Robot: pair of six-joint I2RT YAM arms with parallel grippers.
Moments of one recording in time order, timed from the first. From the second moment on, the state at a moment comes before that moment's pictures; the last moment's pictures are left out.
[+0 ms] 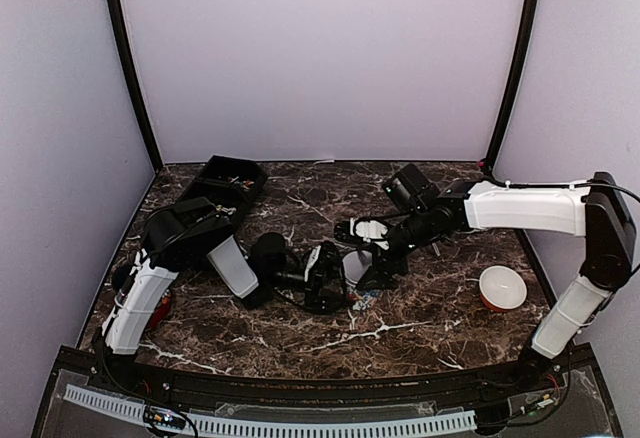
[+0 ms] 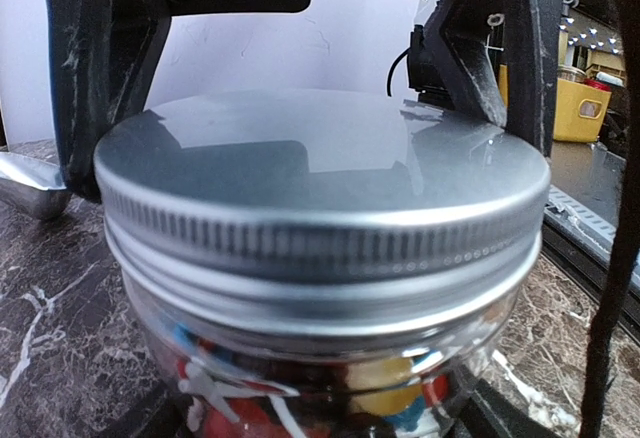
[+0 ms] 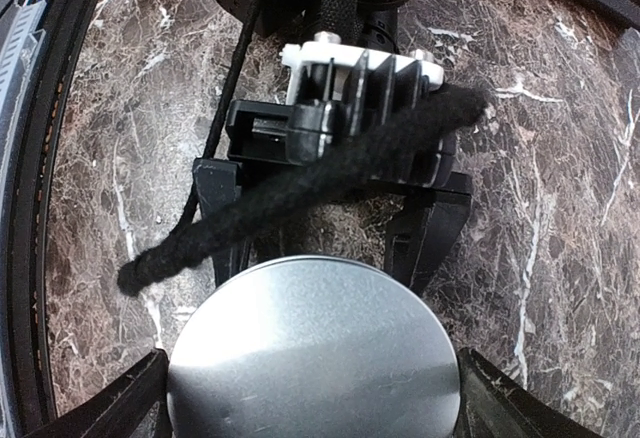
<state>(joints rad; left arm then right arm) -0.80 2.44 1.06 1.33 0.96 -0.01 0.78 1.63 1.13 -0.53 -0.44 -0.63</state>
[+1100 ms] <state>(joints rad) -0.82 2.42 0.99 1.36 0.63 0.02 0.81 1.58 1.00 -0.26 -0.19 -0.19</state>
